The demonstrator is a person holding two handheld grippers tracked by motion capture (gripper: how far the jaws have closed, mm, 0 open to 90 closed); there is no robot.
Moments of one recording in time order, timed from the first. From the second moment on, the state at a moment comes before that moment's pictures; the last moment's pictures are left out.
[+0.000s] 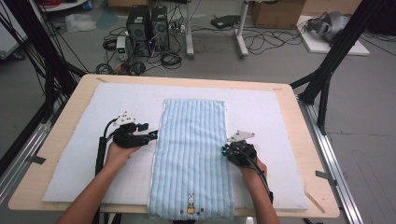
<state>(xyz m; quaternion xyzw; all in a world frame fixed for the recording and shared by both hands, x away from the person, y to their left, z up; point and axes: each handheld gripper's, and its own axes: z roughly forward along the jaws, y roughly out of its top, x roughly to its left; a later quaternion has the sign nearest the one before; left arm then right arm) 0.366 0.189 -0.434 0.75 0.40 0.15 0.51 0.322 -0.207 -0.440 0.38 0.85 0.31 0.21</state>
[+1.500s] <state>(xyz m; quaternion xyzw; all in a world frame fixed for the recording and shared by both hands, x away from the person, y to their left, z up) 0.362 0.208 -0.423 0.73 0.37 0.14 0.55 0.311 -0.282 -0.416 0.43 0.75 0.42 0.26</state>
